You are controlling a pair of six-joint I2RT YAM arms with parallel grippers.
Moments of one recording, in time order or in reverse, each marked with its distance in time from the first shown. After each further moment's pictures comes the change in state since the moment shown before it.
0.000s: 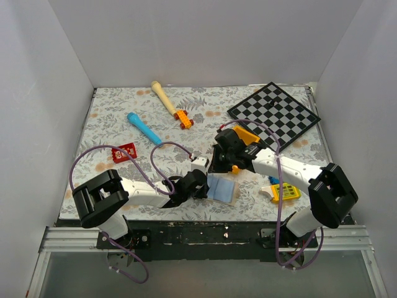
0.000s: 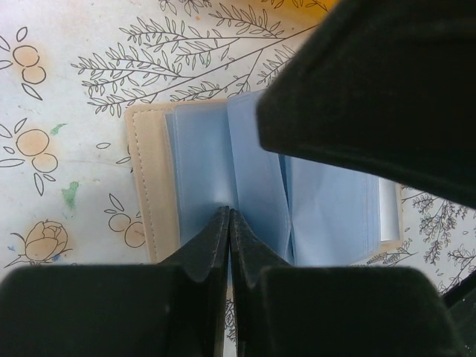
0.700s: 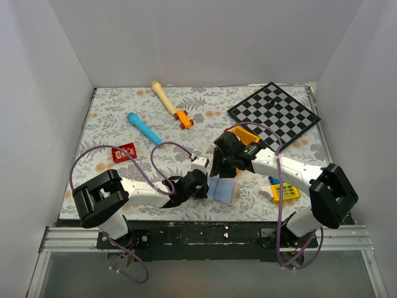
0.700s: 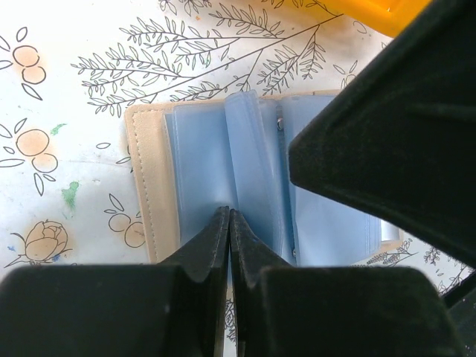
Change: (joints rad) left arm 0.000 0.000 0.001 -0.001 0.000 0.000; right arm 0.014 0.011 0.037 -0.139 0.068 0.064
